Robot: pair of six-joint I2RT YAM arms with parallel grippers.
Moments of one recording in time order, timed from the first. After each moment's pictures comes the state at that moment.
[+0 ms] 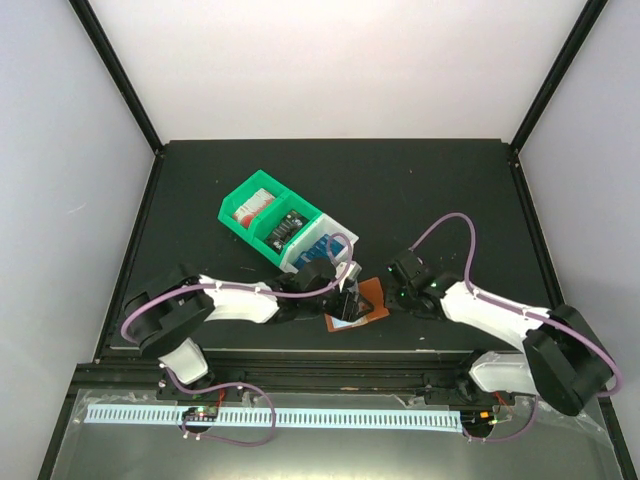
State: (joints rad) left arm -0.98 1.62 0.66 0.32 0.34 -0.70; right arm 0.68 1.27 0.56 -0.44 0.06 0.77
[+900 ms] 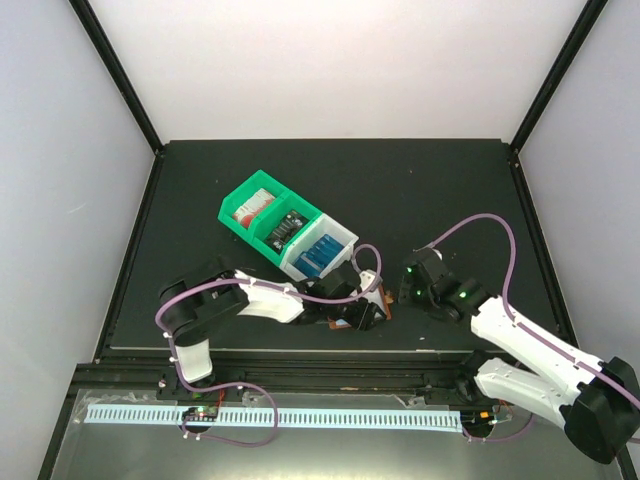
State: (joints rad) left arm -1.06 1.80 0.80 0.29 0.28 -0.59; right arm 0.68 0.96 0.60 -0.63 0.14 0.79
